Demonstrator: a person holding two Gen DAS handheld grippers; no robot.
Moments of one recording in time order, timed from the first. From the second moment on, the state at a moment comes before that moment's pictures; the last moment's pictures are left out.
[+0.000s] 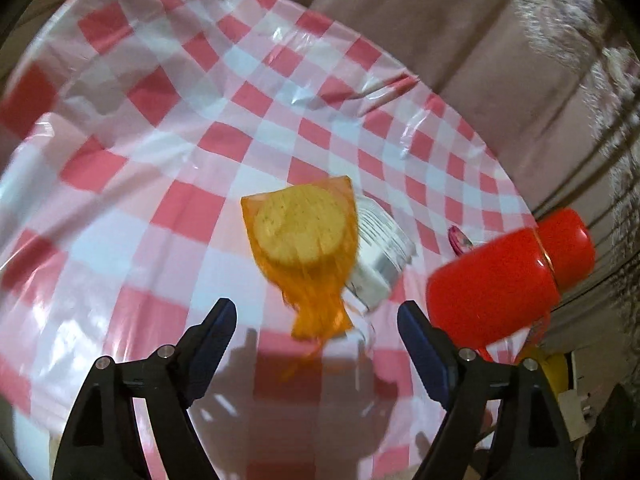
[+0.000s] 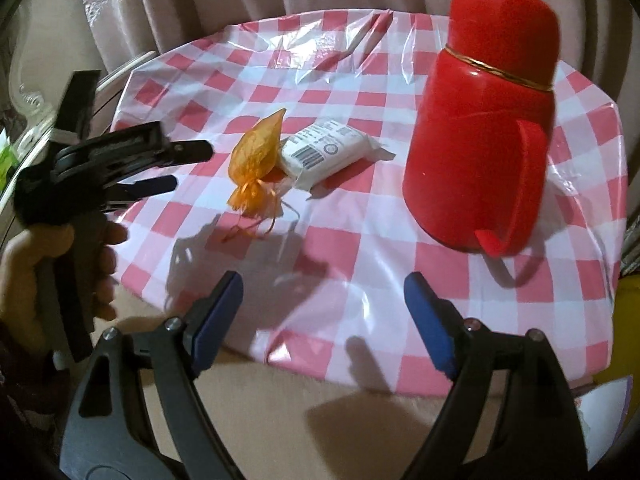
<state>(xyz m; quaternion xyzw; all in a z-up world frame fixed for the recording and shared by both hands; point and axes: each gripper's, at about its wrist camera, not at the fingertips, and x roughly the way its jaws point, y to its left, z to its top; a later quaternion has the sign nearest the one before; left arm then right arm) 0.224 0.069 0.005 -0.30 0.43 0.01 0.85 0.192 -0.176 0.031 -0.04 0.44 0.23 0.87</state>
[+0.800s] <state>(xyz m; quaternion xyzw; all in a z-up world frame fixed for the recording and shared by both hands) 0.321 0.074 -0.048 -0.20 0.47 -0.02 0.86 0.264 -0.130 0.014 -0.03 0.45 0.21 0.87</state>
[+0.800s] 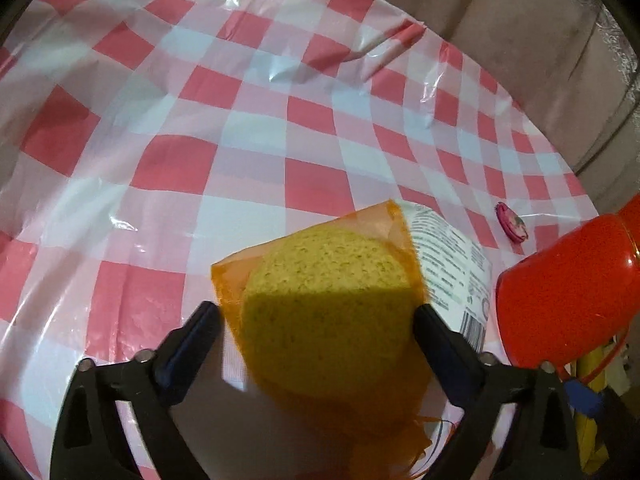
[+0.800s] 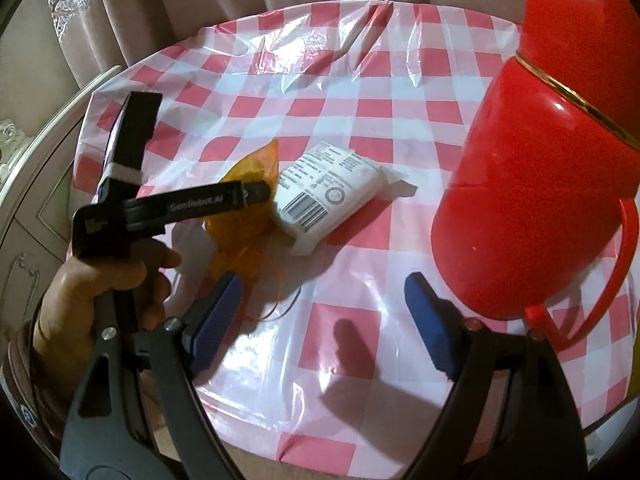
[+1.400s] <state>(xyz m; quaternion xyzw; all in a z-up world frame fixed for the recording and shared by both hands) 0.243 0.099 -0.027 -0.19 0.44 0.06 0.88 0.327 -0.082 -0.004 0.02 0.49 0.17 0.86</state>
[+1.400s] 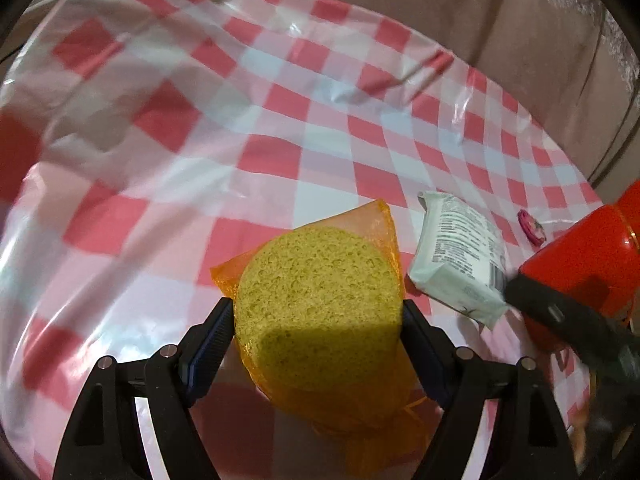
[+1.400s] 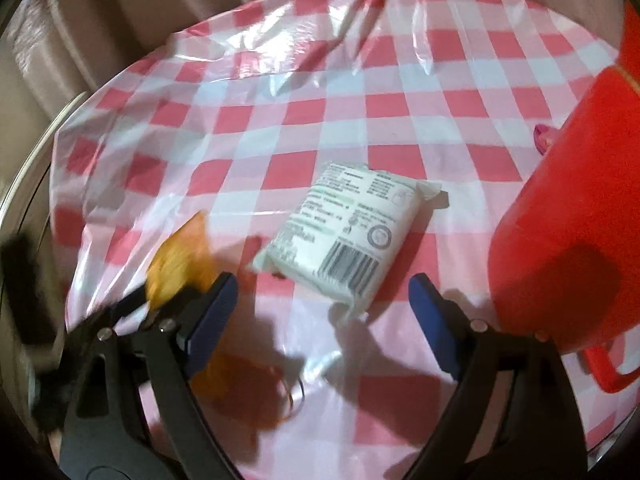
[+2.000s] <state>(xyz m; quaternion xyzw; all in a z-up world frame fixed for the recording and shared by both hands) 0.199 0.091 -0.015 -0.21 0.40 0.08 0.89 0.383 -0.047 -0.049 -0.05 0.50 0.11 0.86</state>
